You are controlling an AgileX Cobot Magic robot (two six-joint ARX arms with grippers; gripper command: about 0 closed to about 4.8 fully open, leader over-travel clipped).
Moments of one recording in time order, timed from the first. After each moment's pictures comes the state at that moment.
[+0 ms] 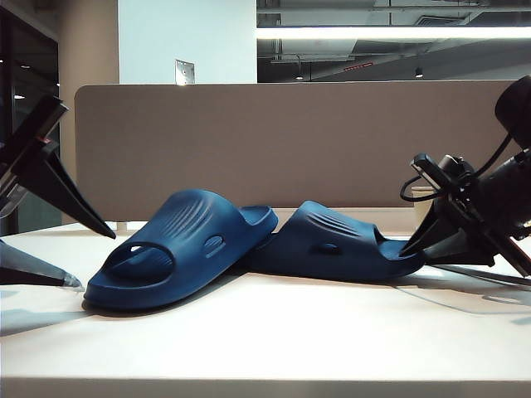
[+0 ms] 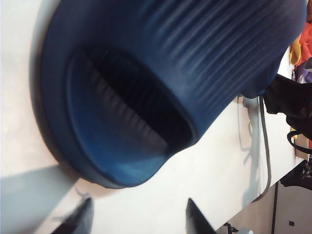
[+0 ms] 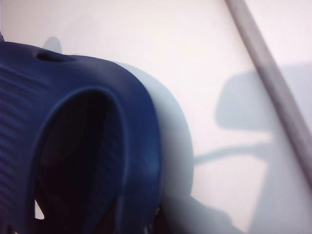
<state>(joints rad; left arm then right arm) -0.23 1.14 0.34 0.09 0.63 -0.78 0.11 1.71 0.73 0.27 -0.60 0.50</state>
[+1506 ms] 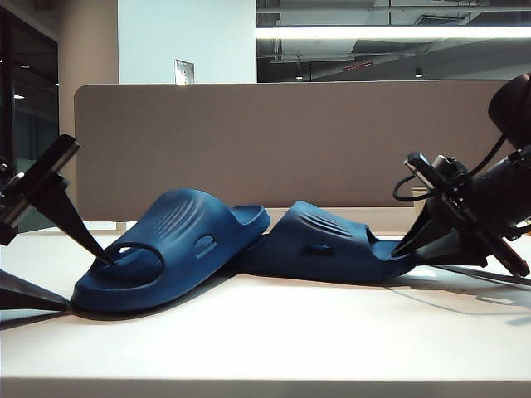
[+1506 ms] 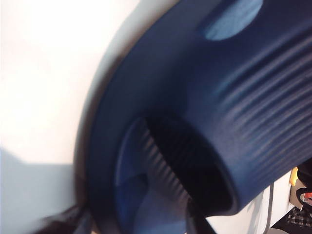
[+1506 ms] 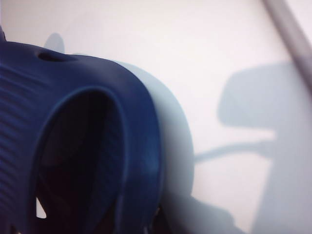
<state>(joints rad) -0.23 1.28 0.34 0.21 0.53 -0.96 0.14 1.72 0.73 0.27 -0.61 0.51</state>
